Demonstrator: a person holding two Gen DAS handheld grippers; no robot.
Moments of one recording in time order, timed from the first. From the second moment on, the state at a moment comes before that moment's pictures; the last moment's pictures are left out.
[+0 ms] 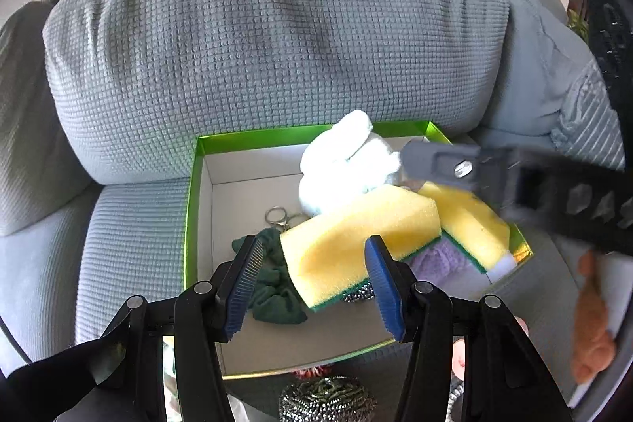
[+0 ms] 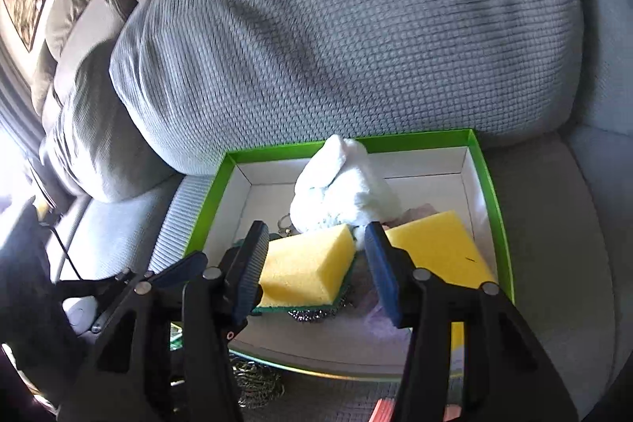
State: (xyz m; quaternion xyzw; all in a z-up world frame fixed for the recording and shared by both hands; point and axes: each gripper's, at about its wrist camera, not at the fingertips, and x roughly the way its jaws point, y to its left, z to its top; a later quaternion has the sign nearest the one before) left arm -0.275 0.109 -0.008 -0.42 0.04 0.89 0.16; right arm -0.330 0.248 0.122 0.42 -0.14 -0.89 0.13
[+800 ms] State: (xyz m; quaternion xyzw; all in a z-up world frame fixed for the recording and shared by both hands) left arm -0.204 0.132 0.033 -0.38 0.06 0.92 0.12; right arm -0.220 0.274 0.171 0.36 -0.14 -0.91 0.15
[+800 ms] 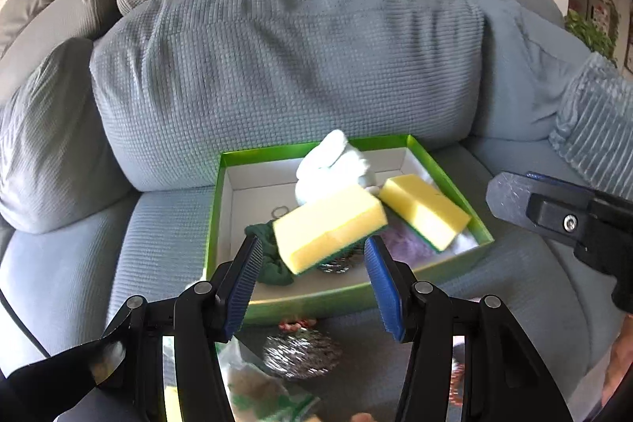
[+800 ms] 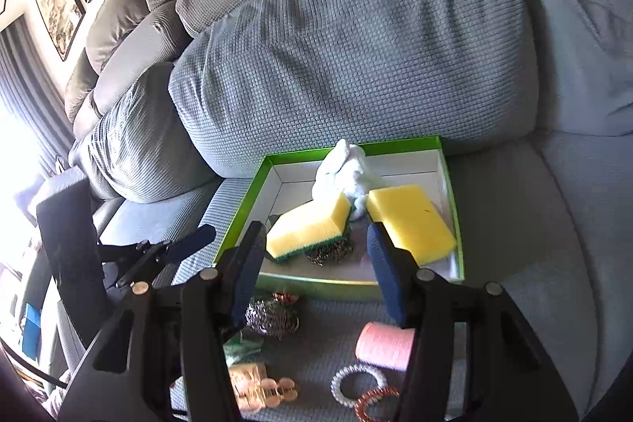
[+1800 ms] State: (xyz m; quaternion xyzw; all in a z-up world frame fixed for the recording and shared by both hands) left arm -0.198 0.168 0.010 -0.44 0.04 0.89 0.07; right arm -0.163 0.323 0.174 0.35 -0.11 -0.93 0.09
